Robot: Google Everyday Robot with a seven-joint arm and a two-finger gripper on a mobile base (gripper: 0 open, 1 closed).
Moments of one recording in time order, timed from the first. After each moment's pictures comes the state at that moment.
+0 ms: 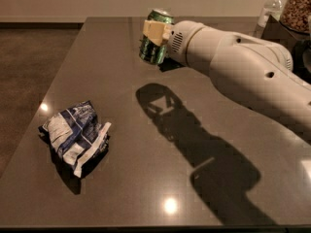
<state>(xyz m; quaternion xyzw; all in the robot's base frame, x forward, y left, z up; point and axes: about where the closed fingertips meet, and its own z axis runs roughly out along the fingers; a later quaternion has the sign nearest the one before) 0.621 -0.013 1.006 -0.74 -0.07 -0.59 0.31</state>
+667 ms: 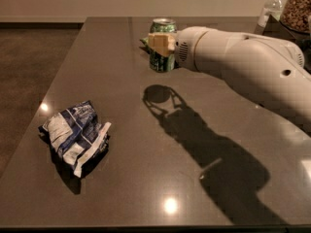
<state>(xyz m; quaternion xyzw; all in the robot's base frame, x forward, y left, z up) 0.613 -0.024 0.988 -0.76 -0.16 -0.58 0.24</state>
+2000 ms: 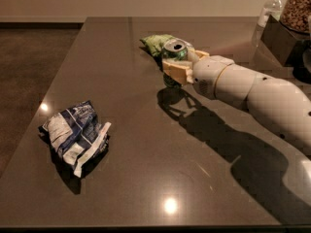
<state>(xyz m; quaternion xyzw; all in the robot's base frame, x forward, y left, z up) 0.599 -0.059 0.937 -0.69 -0.27 -0.63 0.22</state>
